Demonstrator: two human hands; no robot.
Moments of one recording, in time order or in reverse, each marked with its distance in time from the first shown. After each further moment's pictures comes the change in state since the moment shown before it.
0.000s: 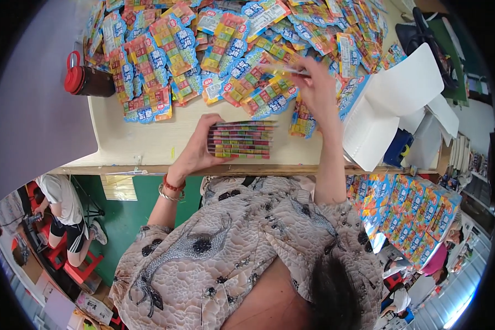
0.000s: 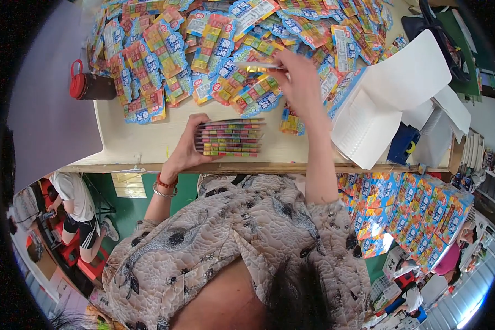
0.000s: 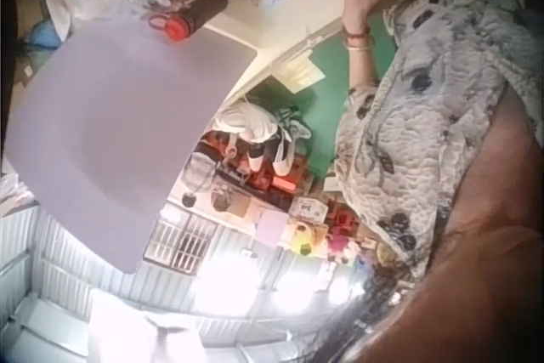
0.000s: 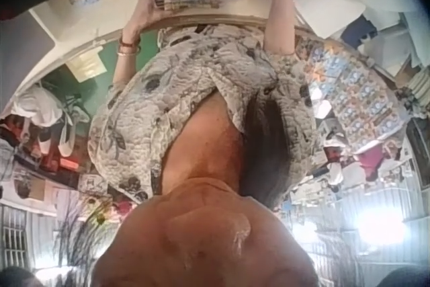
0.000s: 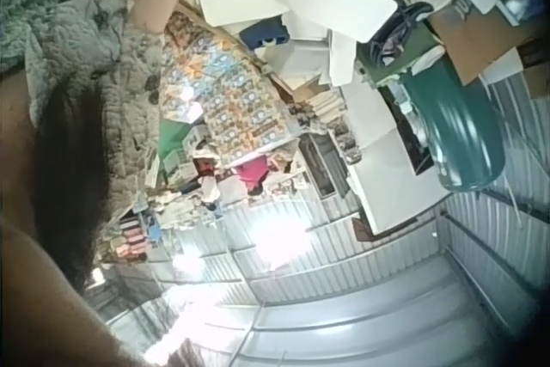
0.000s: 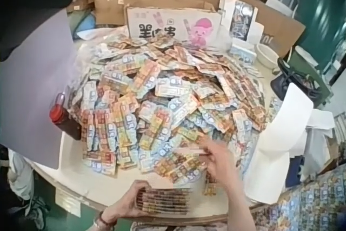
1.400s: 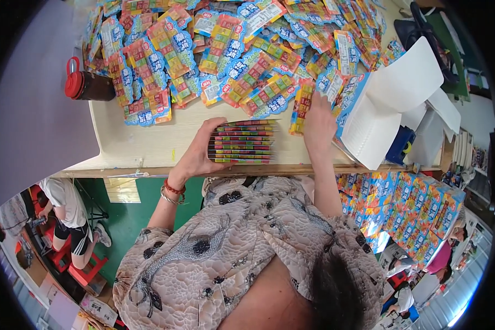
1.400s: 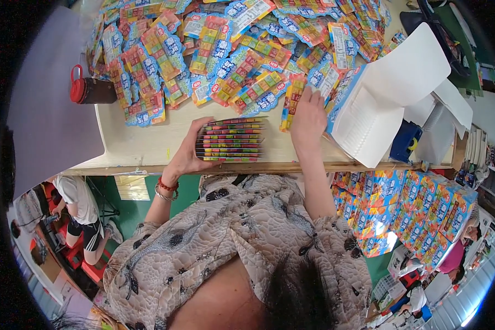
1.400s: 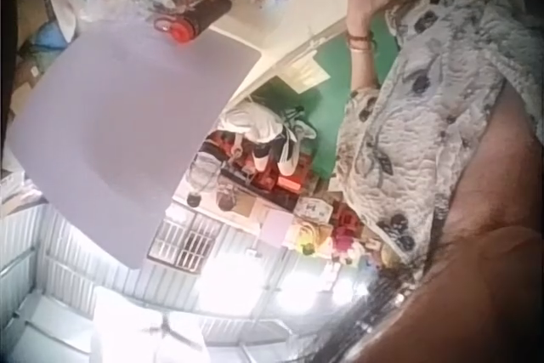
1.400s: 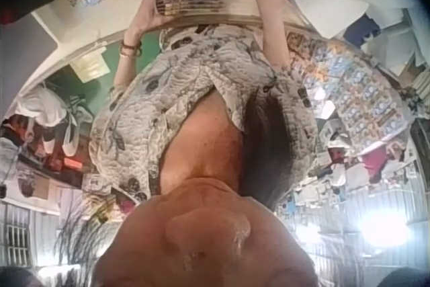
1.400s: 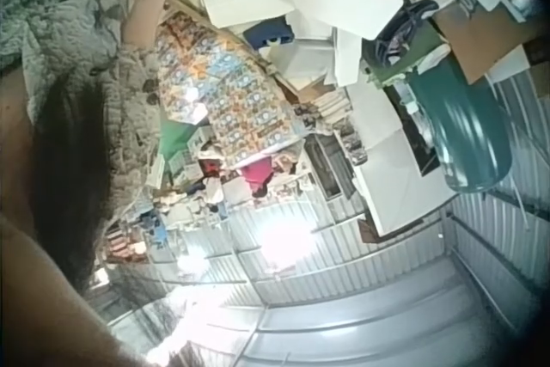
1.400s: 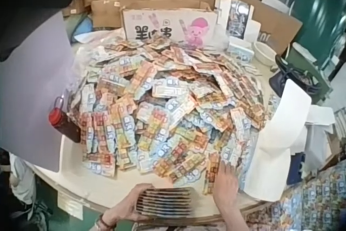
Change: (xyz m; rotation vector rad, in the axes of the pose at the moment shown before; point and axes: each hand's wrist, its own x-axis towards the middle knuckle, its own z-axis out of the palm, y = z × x) left_hand -0.004 0.000 0.004 0.052 -0.064 -0.003; right_hand -0.075 0.020 0.046 -0.547 0.204 0.376
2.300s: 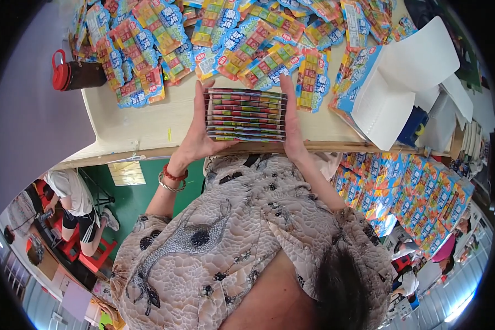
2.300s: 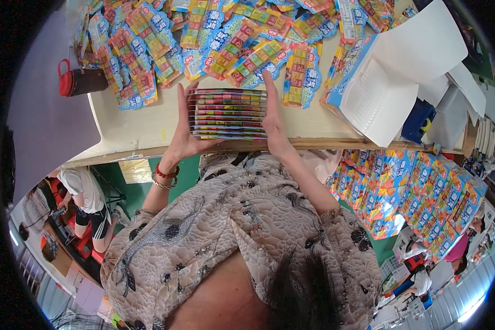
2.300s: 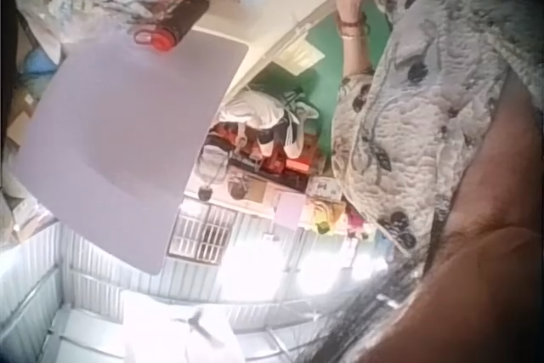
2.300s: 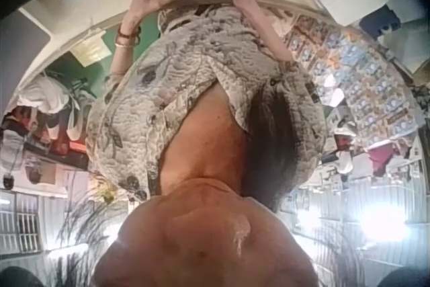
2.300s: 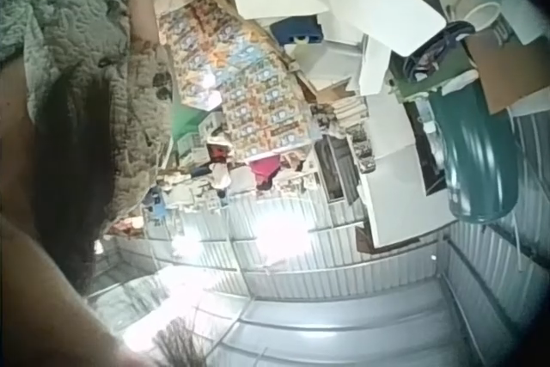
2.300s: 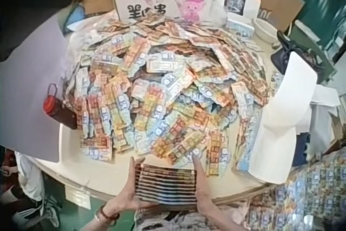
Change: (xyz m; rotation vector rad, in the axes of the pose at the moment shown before) left_hand 0.003 0.014 0.014 -0.060 0.108 0.059; right_hand -0.064 -0.049 0.011 1.579 -0.222 -0.213
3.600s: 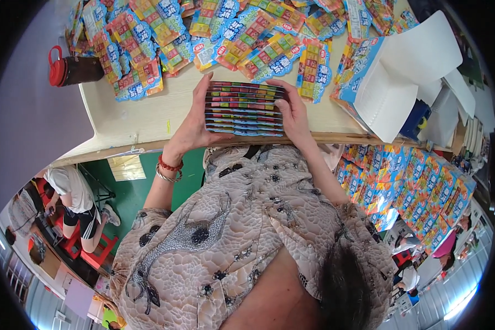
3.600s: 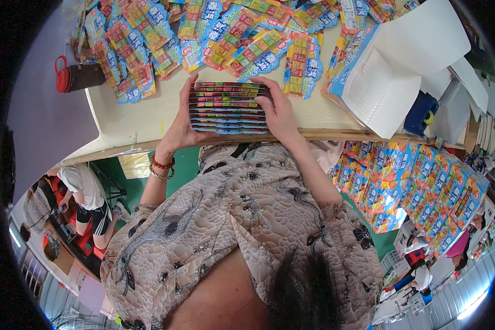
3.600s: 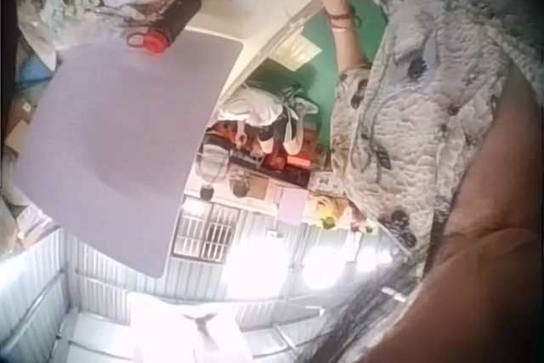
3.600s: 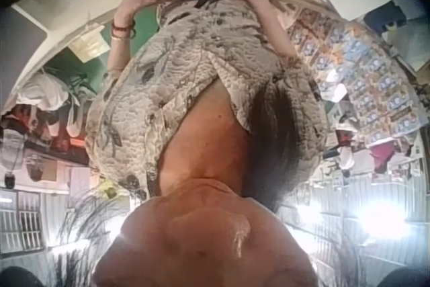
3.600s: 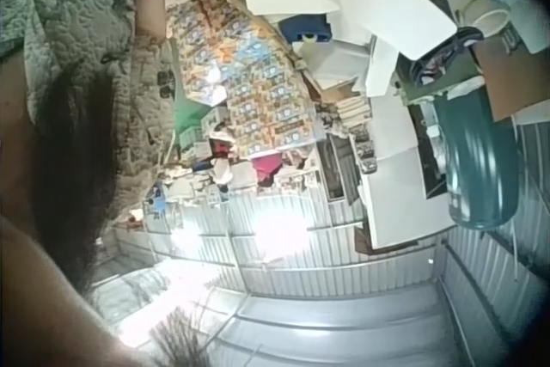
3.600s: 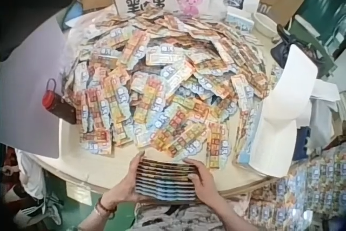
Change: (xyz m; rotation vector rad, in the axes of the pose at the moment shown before) left_hand -0.008 -0.016 -0.010 0.097 -0.093 -0.027; right_hand -0.009 0.019 -0.014 -0.085 0.000 0.183
